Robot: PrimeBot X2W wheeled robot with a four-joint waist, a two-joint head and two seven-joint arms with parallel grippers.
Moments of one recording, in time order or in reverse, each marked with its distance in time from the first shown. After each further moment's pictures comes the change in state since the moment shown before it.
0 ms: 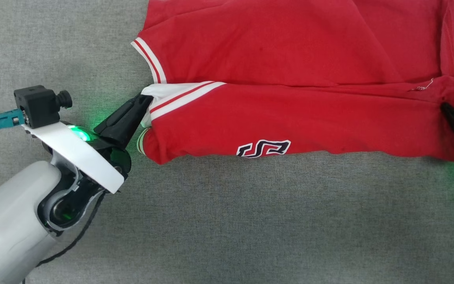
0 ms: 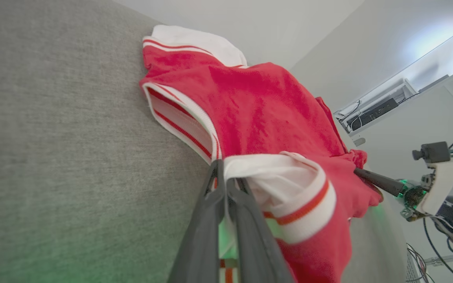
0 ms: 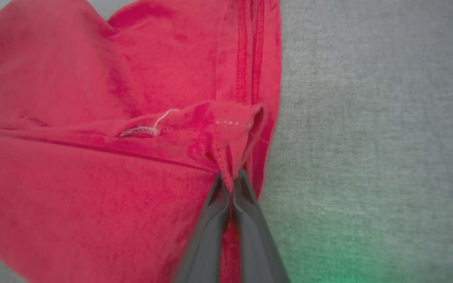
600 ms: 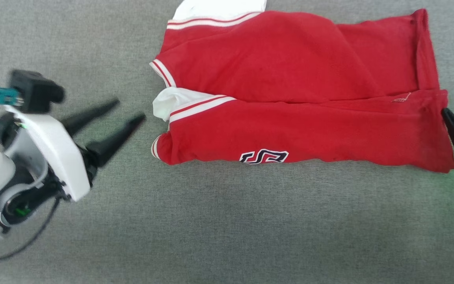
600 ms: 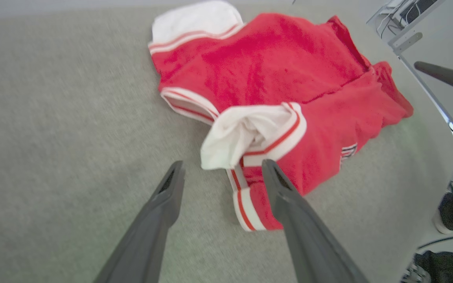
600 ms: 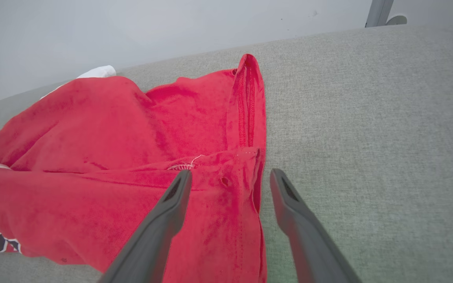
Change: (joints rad) left arm -0.144 0.212 -0.129 -0.064 0.094 0.019 0.234; right arm 0.049 0.008 -0.039 -0.010 0.009 0.000 -0.070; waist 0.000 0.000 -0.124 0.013
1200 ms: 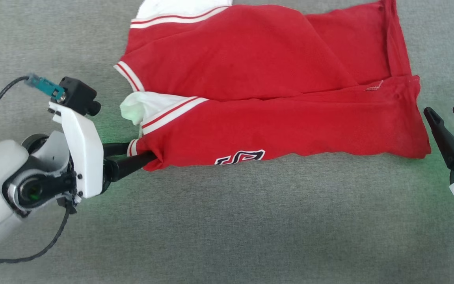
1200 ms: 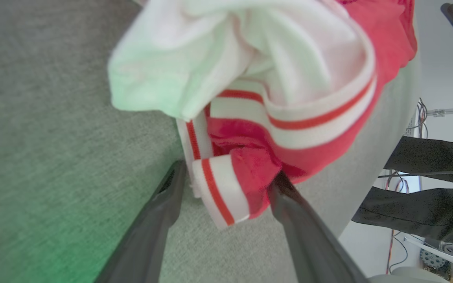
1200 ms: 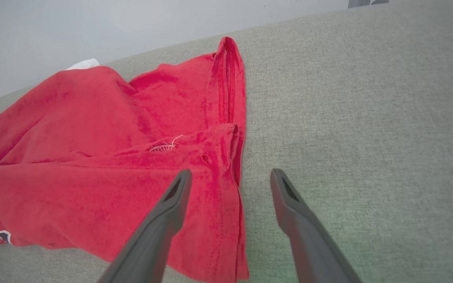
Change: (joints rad) left arm -0.051 -0.067 -0.090 0.077 -0.248 0.029 0.459; right arm -0.010 0.021 0.042 -0.005 0.016 0.000 -0.005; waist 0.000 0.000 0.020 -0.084
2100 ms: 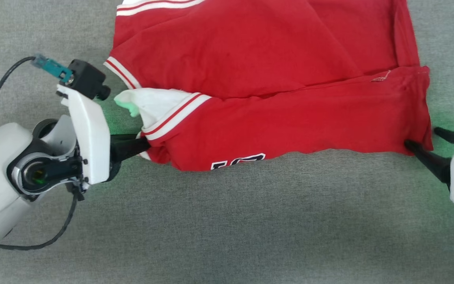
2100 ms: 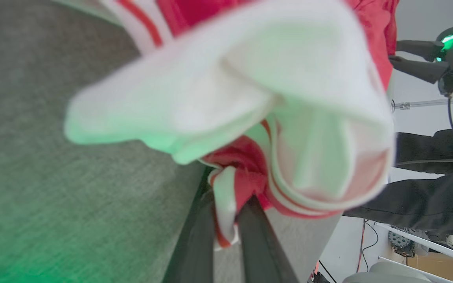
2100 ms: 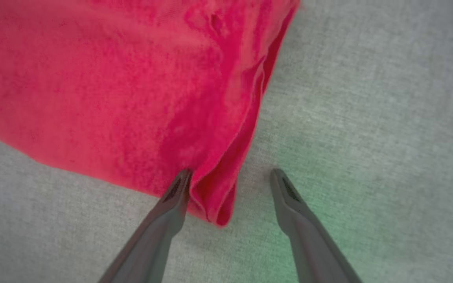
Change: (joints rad) left arm -0.045 -0.066 0.026 0.048 -0.042 -0.048 0.082; right arm -0.105 -0.237 0.230 -0.036 -0.007 0.000 0.424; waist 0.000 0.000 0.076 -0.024
